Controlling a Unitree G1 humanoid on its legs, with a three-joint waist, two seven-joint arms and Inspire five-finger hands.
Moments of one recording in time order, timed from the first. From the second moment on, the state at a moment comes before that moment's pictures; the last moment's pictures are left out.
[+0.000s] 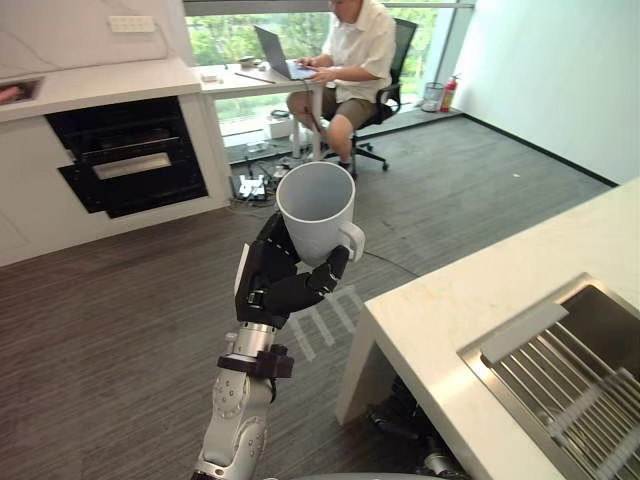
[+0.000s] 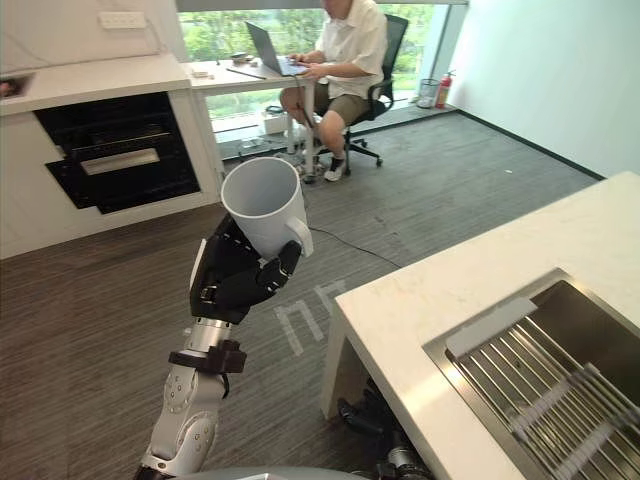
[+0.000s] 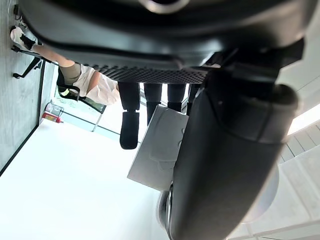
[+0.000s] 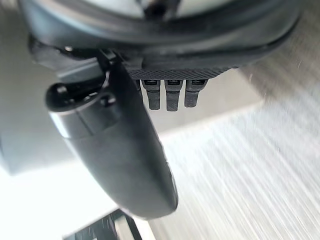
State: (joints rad) left arm 0.14 0.05 -0.29 -0.19 -0.47 -0.39 -0.08; right arm 0.34 0.01 0.04 0.62 0.19 -0.24 0.13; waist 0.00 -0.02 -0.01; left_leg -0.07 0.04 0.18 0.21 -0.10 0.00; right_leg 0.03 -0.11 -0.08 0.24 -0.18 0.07
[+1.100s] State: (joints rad) left arm 0.23 0.10 -0.27 -0.04 -0.51 -0.30 -0.18; right arm 0.26 -0.09 -0.09 0.59 0.20 -0.18 0.15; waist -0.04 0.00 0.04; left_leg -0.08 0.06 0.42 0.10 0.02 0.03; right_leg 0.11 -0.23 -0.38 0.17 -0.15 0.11
